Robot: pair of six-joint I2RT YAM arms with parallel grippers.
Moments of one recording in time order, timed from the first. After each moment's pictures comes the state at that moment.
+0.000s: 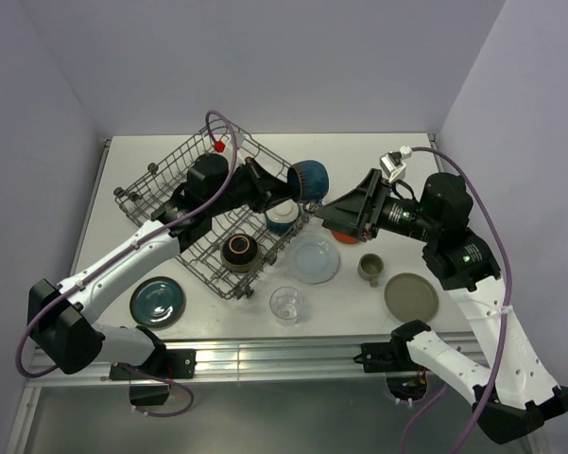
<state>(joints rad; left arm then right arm) -0.69 1.35 1.22 -0.08 0.30 -1.19 0.37 0.84 1.17 -0.52 -0.70 1.07</state>
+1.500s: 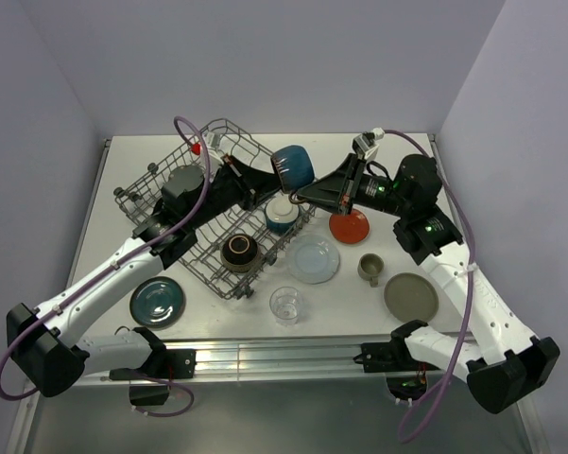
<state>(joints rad) -0.71 1.19 1.08 0.14 0.22 -1.32 0.40 1.02 1.08 -0.03 -0.78 1.31</state>
